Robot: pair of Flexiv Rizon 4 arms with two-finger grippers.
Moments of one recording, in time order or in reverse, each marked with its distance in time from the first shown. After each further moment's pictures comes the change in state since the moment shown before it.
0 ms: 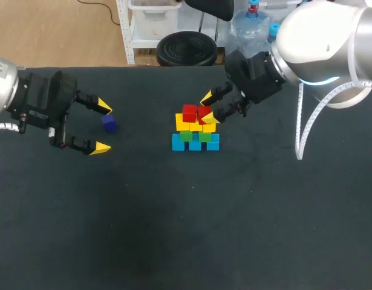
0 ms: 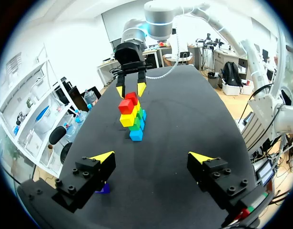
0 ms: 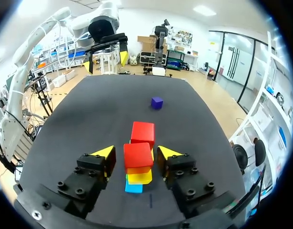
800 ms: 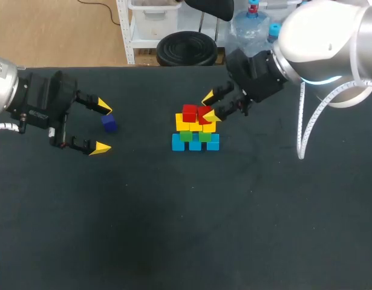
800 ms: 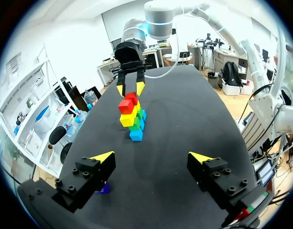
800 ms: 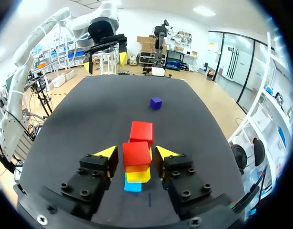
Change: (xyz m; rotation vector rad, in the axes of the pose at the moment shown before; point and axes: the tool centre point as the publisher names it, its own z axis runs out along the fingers) left arm 0.000 0.000 0.000 0.000 0.000 0.000; right arm 0.001 -0.002 -0.004 0.006 -0.001 -0.001
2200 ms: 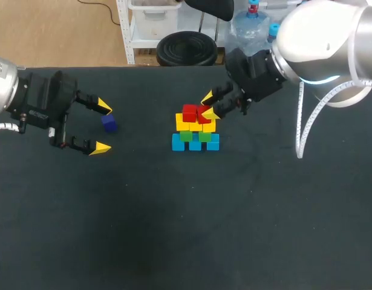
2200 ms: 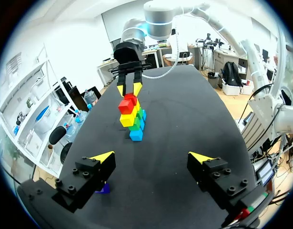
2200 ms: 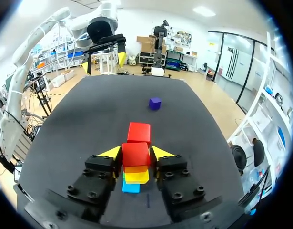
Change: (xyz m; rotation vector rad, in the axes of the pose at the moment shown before) left arm 0.000 0.000 0.000 0.000 0.000 0.000; right arm -0.002 -0.003 0.002 0.003 -0.001 -0.001
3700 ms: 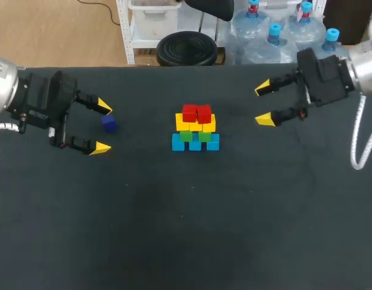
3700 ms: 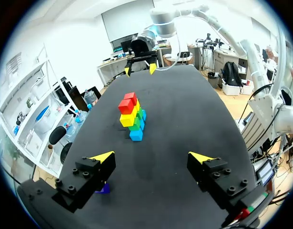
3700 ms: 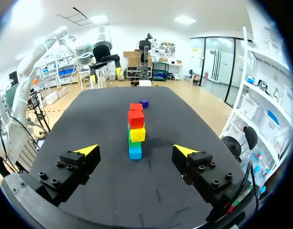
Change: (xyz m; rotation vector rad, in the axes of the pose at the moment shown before) left arm 0.000 0.000 0.000 0.000 0.000 0.000; right arm 0.056 0.018 -0.106 0.086 -0.155 0.100
